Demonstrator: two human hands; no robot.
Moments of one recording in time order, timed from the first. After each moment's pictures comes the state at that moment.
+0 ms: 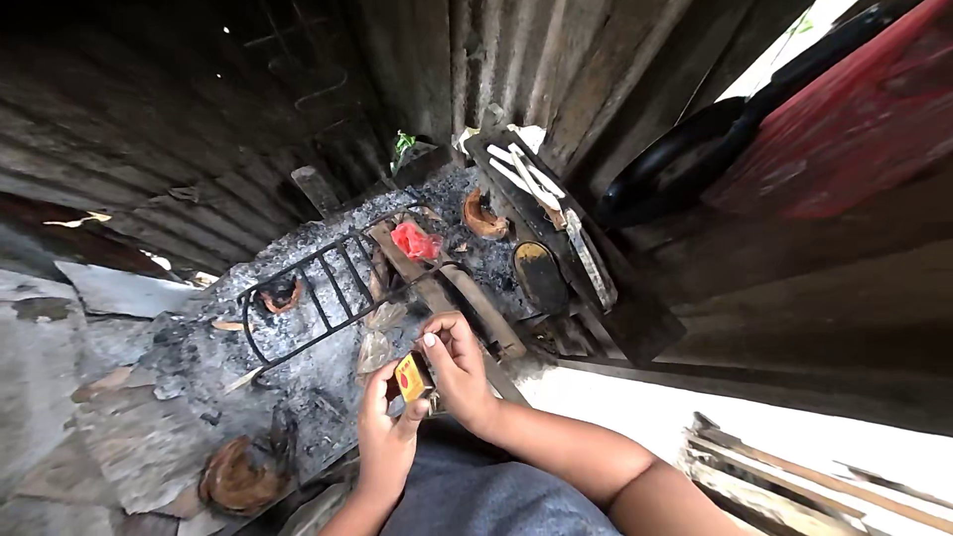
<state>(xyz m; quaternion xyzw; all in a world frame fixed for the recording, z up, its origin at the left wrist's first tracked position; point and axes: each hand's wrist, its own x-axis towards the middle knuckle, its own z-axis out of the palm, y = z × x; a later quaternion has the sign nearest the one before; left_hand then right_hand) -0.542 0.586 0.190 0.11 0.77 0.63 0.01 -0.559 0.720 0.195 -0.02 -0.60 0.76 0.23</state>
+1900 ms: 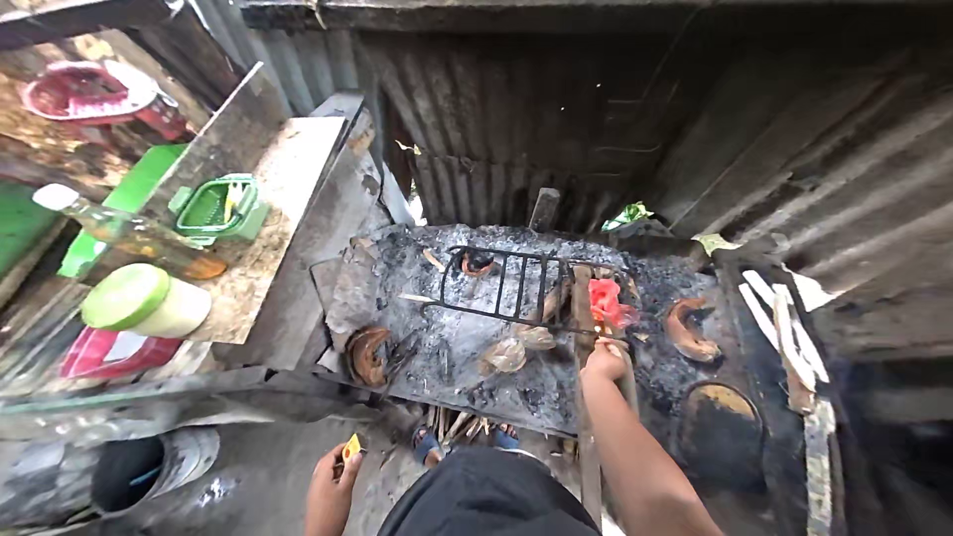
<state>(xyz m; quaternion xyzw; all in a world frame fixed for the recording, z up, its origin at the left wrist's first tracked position) -0.362 0.361 0.116 -0.41 0.80 0.44 0.00 -0.712 0.744 0.009 -0.44 -0.73 0.51 0.07</state>
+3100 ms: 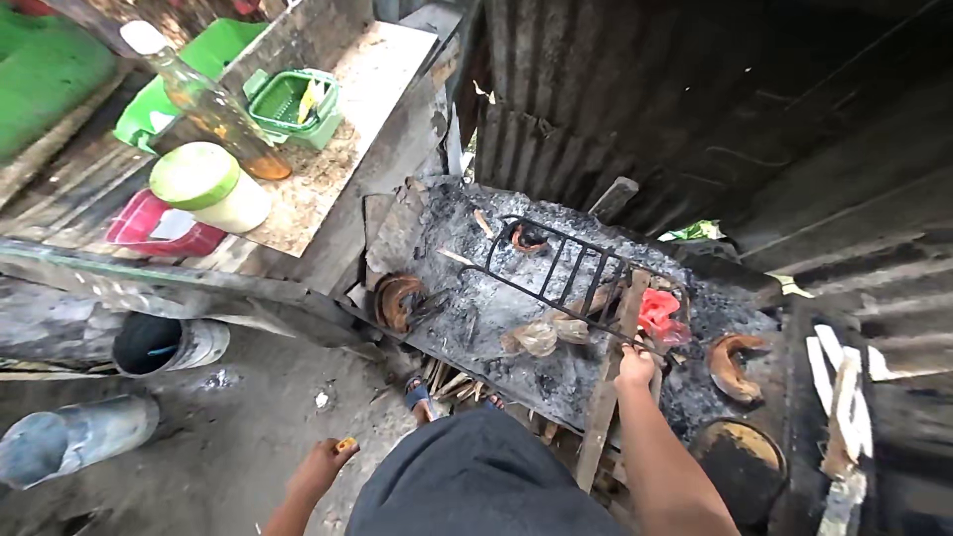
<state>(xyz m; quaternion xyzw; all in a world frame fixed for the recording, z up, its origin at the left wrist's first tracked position) -0.258 0.310 0.024 -0.45 0.75 0.32 0.35 -0.719 0.755 -0.003 -0.29 -0.79 0.53 -0.01</state>
